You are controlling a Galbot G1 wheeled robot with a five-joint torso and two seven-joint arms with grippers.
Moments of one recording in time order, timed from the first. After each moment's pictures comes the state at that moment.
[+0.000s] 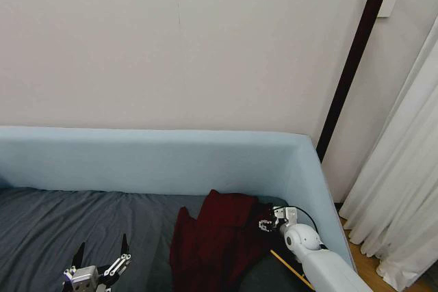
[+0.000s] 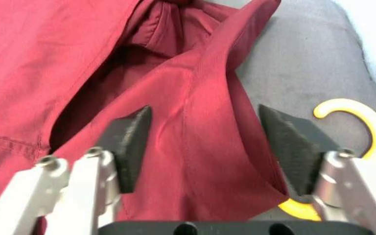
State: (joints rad) left arm 1.78 -1.47 -0.64 -2.09 -0.15 -0.31 -0.22; right arm -0.68 1.22 0.03 1.09 0.66 -0.51 0.12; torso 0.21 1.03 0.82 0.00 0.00
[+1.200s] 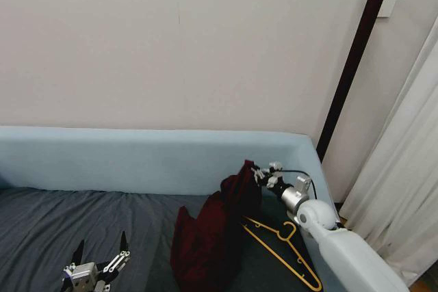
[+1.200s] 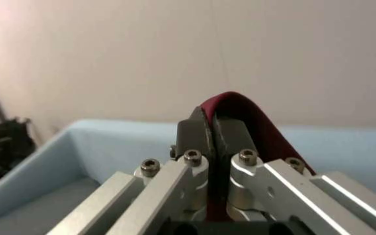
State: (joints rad) left arm 1.77 -1.45 -0.64 -2.09 -0.17 -0.30 -0.23; right arm -0.56 1.00 0.00 1.52 1.01 -0.03 -0.32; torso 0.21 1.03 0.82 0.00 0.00
